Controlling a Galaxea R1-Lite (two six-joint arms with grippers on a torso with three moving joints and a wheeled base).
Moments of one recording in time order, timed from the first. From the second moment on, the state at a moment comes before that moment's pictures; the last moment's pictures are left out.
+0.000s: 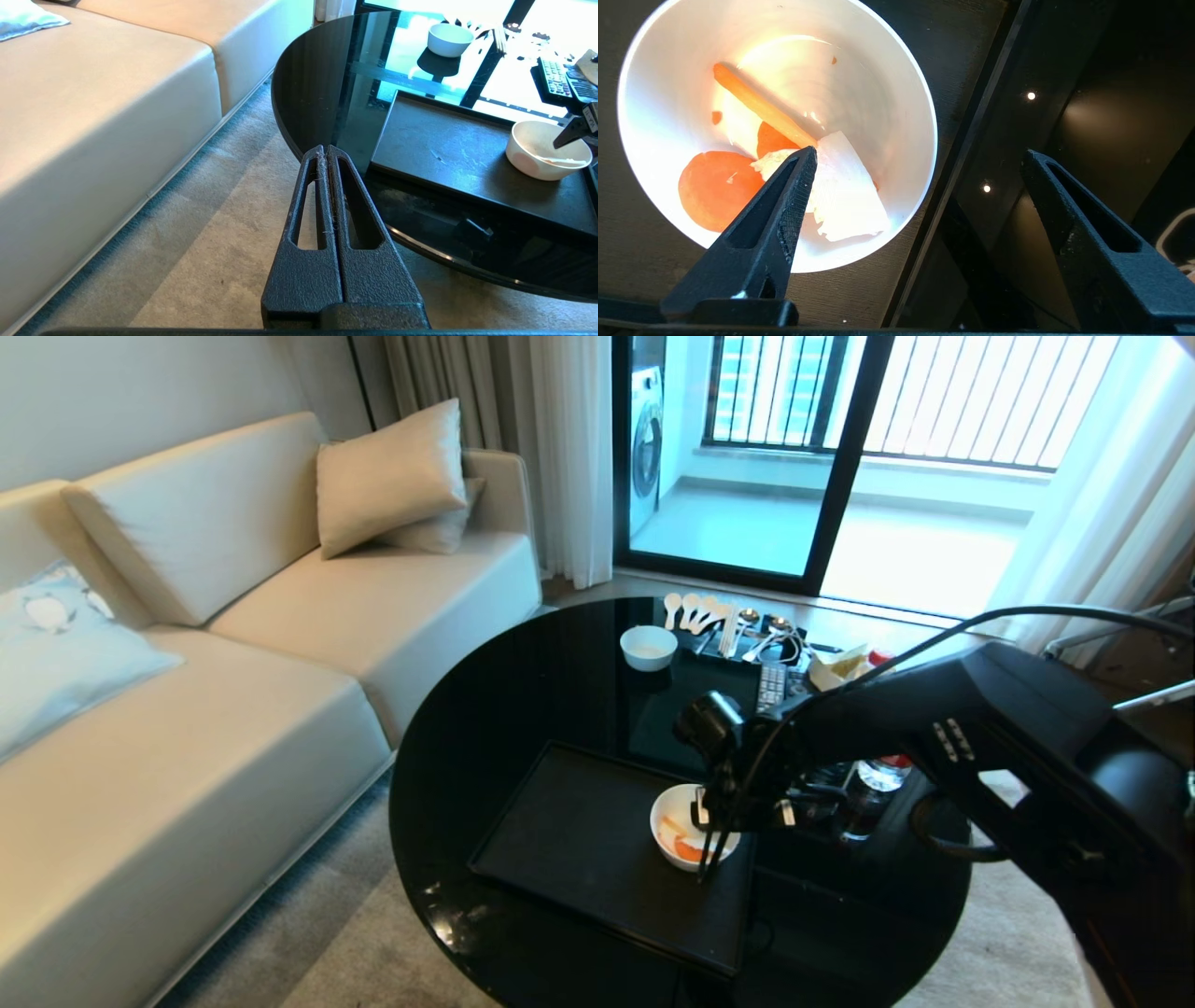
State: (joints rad) left arm 0.00 0.00 0.00 -0.01 0.01 -0.08; right arm 0.55 2.41 -1.68 0.43 -0.34 0.51
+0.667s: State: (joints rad) left arm 0.00 0.00 0.00 -0.01 0.01 -0.08; right arm 0.55 2.46 -1.71 0.40 -0.34 0.51
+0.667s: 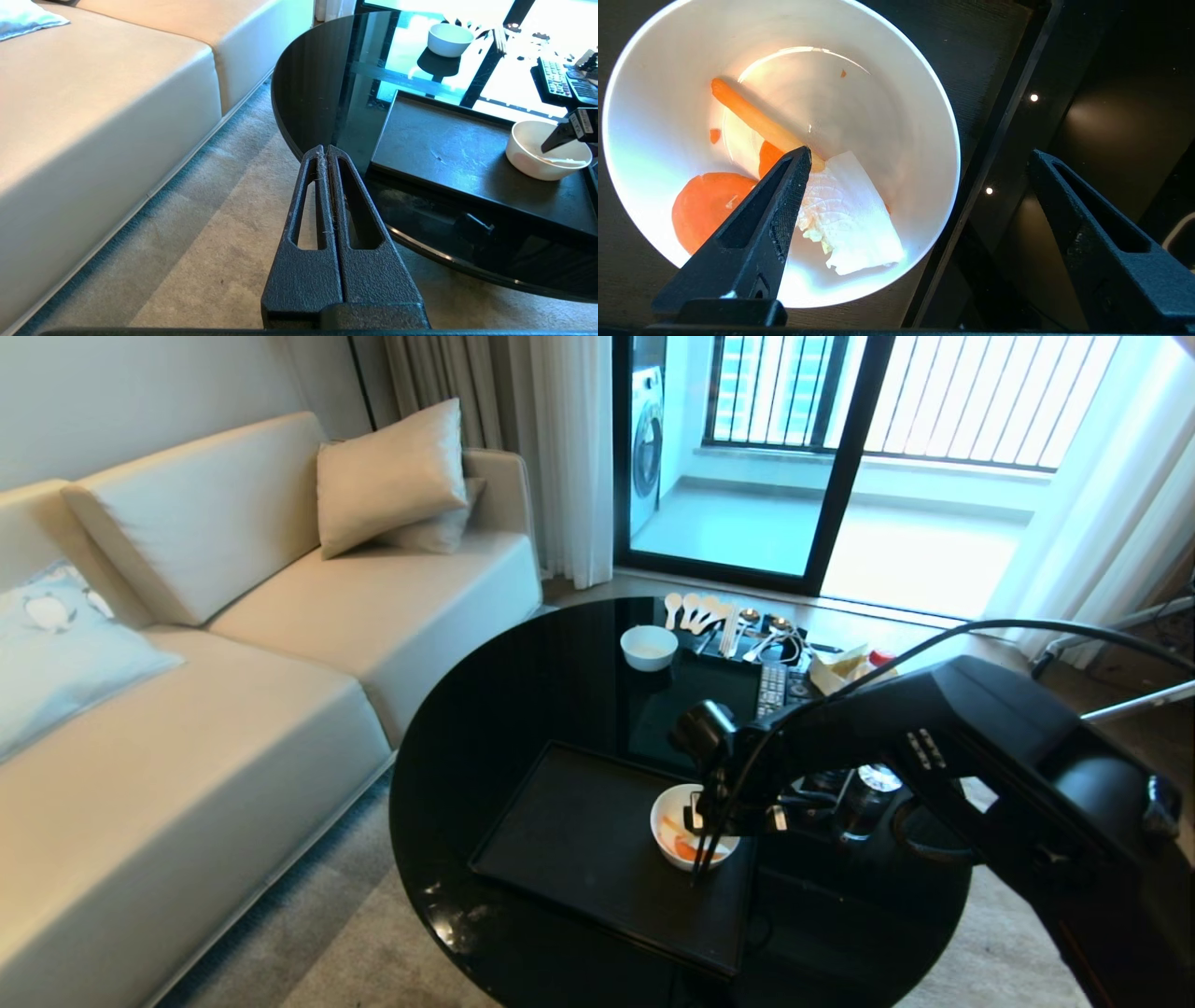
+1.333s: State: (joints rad) left arm 0.00 0.00 0.00 -0.01 0.01 -0.08; right arm 0.52 2.49 -1.74 0.40 -0.33 0.52
